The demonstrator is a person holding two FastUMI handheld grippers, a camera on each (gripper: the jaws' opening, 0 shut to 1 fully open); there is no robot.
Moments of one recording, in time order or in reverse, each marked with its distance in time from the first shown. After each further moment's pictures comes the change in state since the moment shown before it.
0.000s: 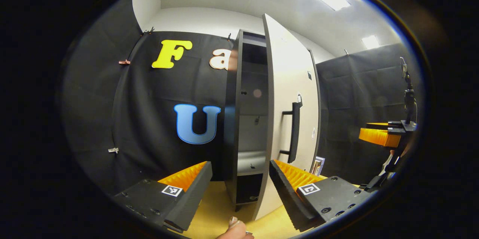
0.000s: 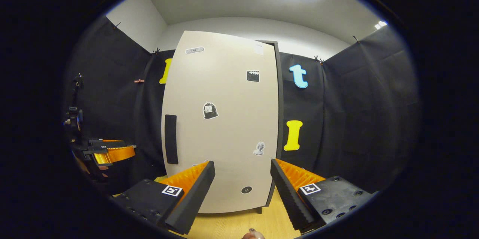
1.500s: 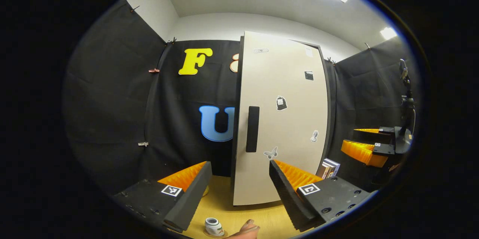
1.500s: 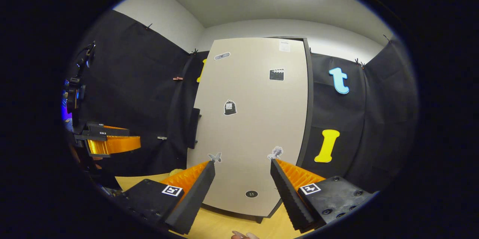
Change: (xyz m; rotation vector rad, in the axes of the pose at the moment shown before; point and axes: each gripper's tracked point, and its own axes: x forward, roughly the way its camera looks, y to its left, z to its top) left arm -0.036 -0.096 0.003 0.002 0.000 0.284; right arm 0.029 -0.008 -0.010 -0.083 -0.031 0.334
